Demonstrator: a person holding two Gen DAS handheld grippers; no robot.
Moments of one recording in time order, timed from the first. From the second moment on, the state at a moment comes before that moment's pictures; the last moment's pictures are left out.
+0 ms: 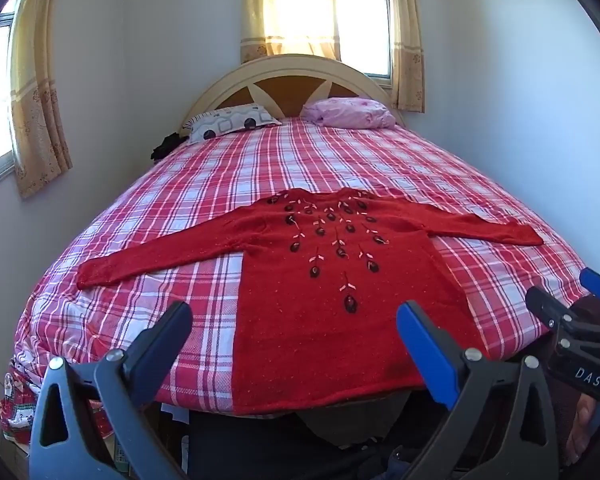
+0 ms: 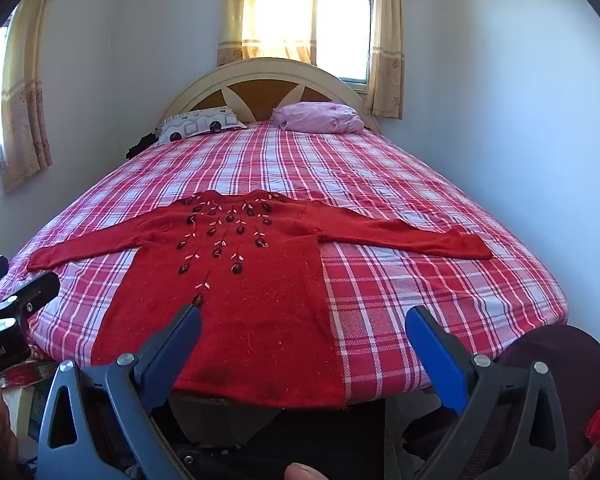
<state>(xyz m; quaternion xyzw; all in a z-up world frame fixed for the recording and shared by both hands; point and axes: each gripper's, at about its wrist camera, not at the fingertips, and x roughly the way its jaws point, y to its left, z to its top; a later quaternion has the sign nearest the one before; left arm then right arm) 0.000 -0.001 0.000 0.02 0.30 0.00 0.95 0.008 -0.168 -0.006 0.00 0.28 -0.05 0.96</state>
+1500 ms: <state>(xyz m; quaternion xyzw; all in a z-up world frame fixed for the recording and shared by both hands) 0.003 0.002 -0.007 0.02 0.31 0.00 0.95 0.011 -0.167 -0.013 0.00 0.29 -0.05 0.96</state>
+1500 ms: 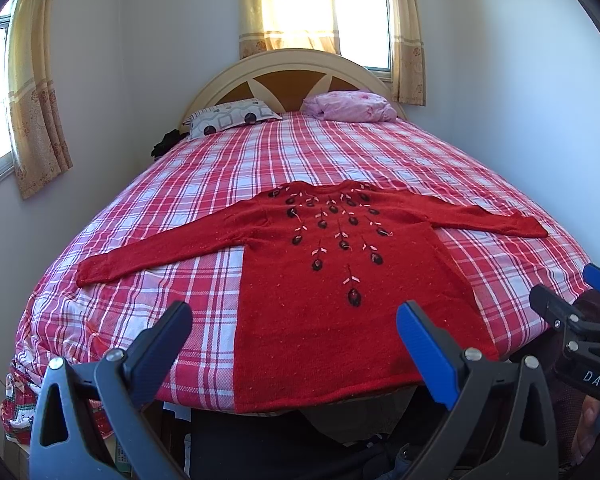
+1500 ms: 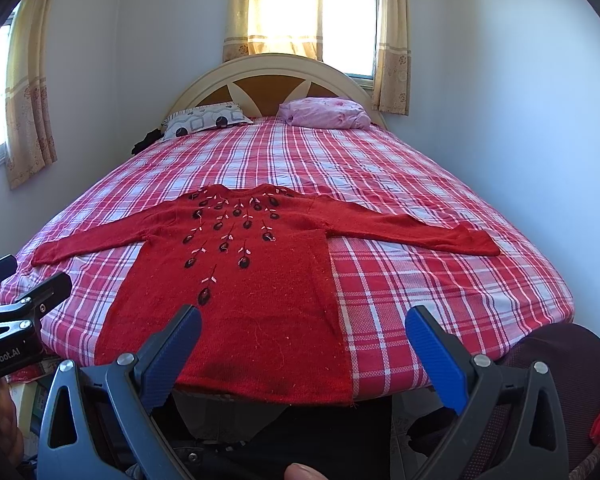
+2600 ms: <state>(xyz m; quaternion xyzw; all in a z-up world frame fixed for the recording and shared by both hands) 0.003 0.007 -0.015 0.02 0.31 0.00 0.95 0.013 -0.163 -0.021 0.00 0.30 -0.05 0.95</state>
